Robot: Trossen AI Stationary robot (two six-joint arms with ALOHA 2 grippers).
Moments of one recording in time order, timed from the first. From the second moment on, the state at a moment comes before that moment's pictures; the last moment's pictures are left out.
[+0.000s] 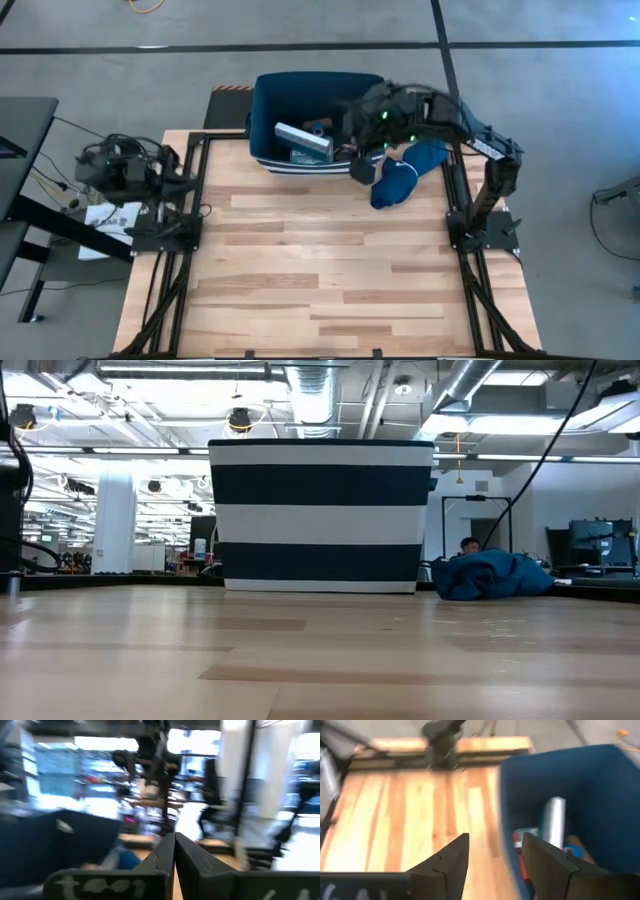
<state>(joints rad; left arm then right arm) -0.94 0.24 0.77 -0.32 -0.99 0.11 -0.14 1.76 2.32 -1.25 0.00 -0.12</state>
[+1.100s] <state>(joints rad) -0.87 0.05 0.49 -0.28 -0.95 0.14 0.10 0.89 1.11 -0.63 0.08 -0.03</state>
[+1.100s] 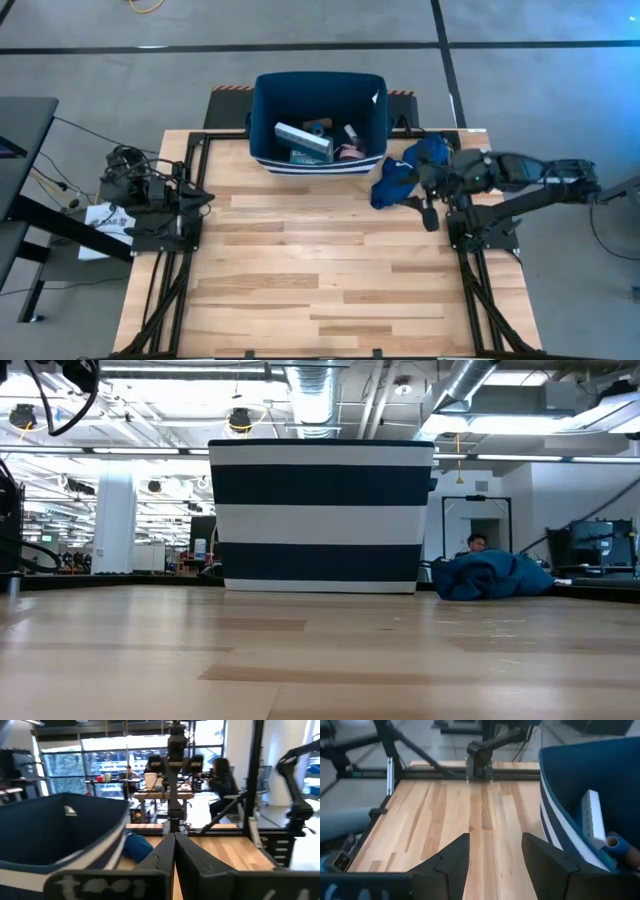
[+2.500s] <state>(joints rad) -0.87 0.04 0.40 -0.22 -1.01 -0.02 0.12 0.35 0.09 0.32 0.04 0.02</state>
